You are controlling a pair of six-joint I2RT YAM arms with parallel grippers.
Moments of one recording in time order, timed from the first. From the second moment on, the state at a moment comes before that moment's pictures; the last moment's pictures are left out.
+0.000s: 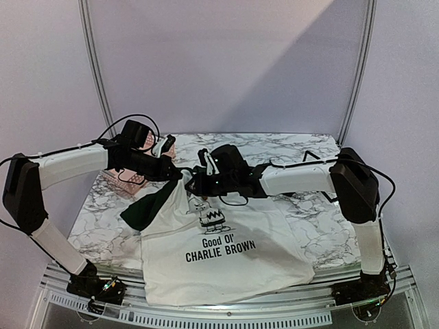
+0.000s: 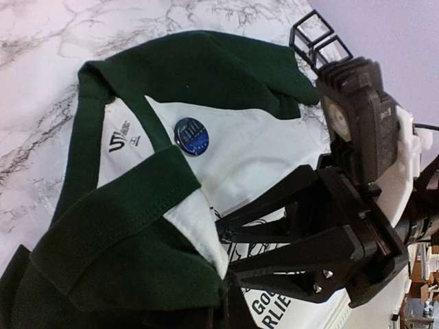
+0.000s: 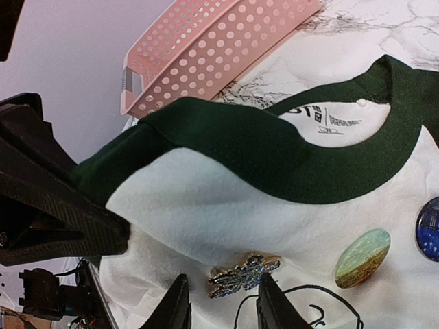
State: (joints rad) left arm -0.43 1.56 1.12 -0.41 0.51 -0.29; right arm 0.96 2.17 1.58 0.07 -0.17 0.72
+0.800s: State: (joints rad) left arm -0.43 1.56 1.12 -0.40 0.51 -0.29; right arm 0.96 2.24 1.66 0.04 -0.19 0.73
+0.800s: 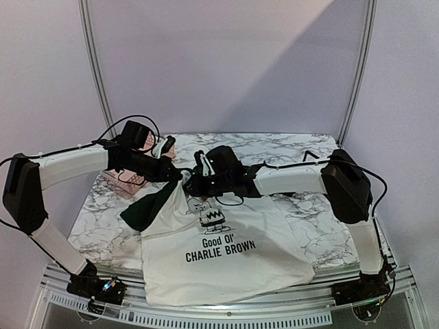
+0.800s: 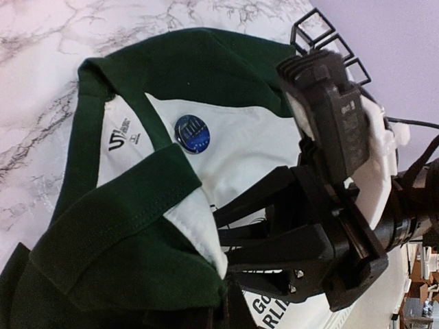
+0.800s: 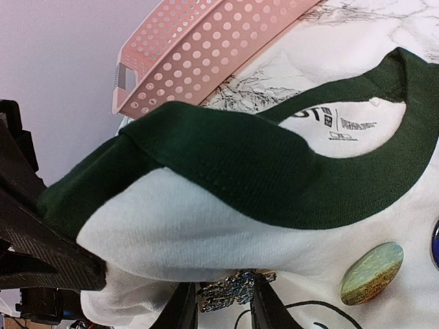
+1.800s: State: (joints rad) left arm -0.43 1.69 1.18 -0.59 0.23 -0.26; right arm 0.96 2.23 1.62 0.06 -0.14 0.71
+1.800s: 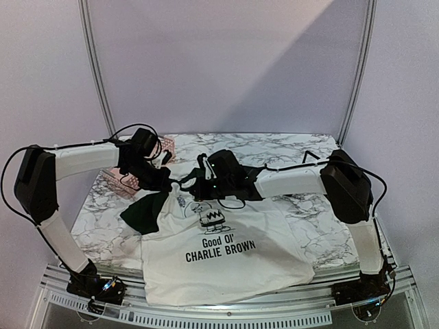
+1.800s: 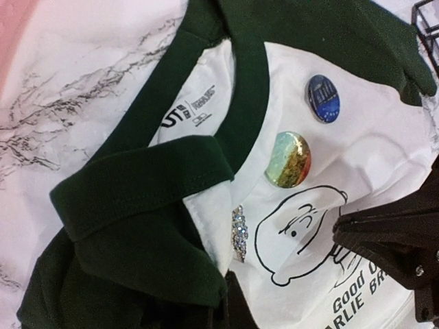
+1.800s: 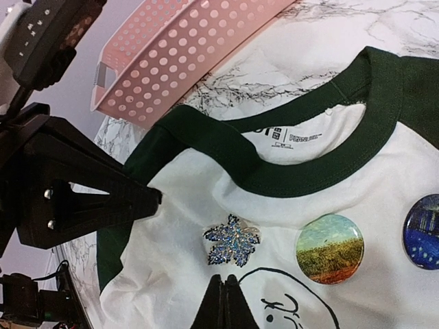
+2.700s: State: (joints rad) left arm -0.43 1.60 1.15 -0.49 0.49 -0.24; right arm 0.99 2.23 1.60 0.06 -0.13 0.64
